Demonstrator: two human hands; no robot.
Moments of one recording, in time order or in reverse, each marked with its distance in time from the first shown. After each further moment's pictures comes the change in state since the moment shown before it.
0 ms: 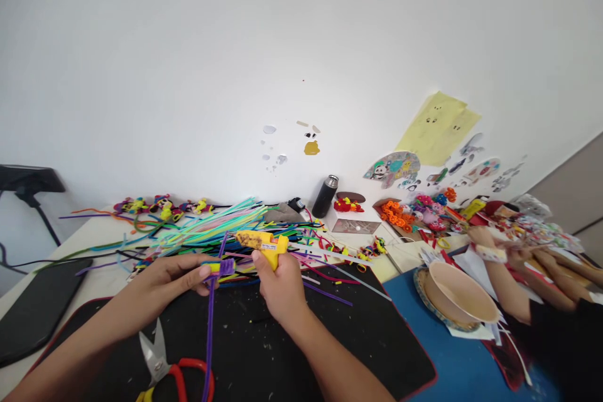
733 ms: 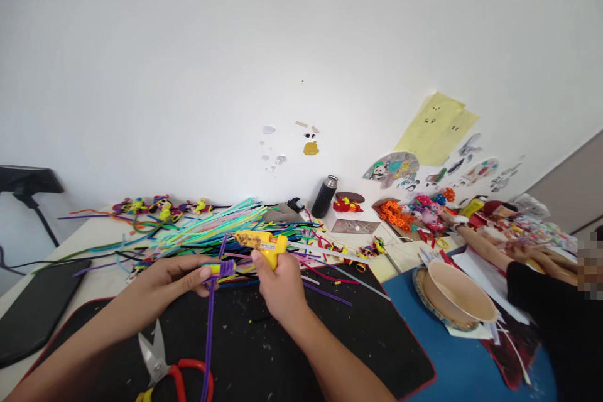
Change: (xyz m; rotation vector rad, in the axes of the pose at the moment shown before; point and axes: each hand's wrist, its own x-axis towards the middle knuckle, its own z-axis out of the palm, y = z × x) left_hand 0.000 0.003 0.002 -0.009 0.007 0.007; right_hand 0.000 -0.003 0.000 -0.011 0.009 -0.005
